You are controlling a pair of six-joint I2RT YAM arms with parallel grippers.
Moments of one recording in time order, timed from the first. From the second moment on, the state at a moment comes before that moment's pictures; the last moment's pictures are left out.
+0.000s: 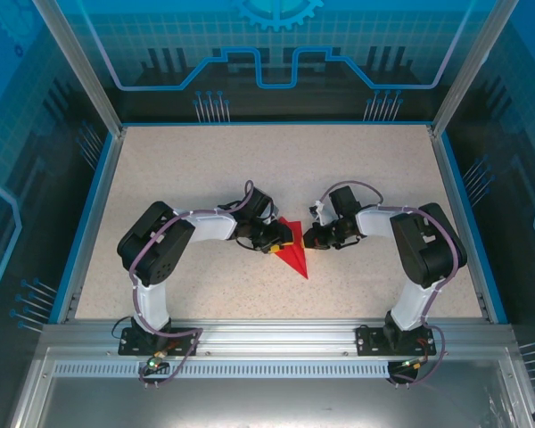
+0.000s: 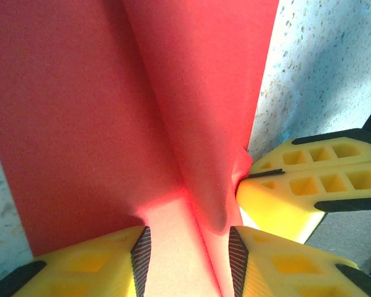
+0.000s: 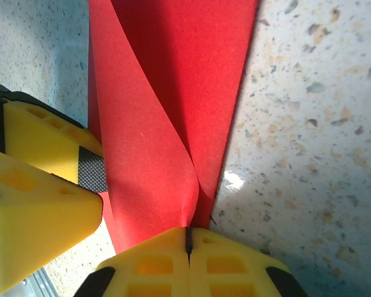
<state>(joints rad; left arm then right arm) -0.61 1.91 1.02 -0.13 0.54 -0.95 0.34 1.78 0.84 -0.27 -0.68 0.29</state>
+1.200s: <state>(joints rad) -0.61 1.86 1.10 -0.25 0.51 -0.89 0.35 1.83 0.92 -0.38 -0.65 0.28</state>
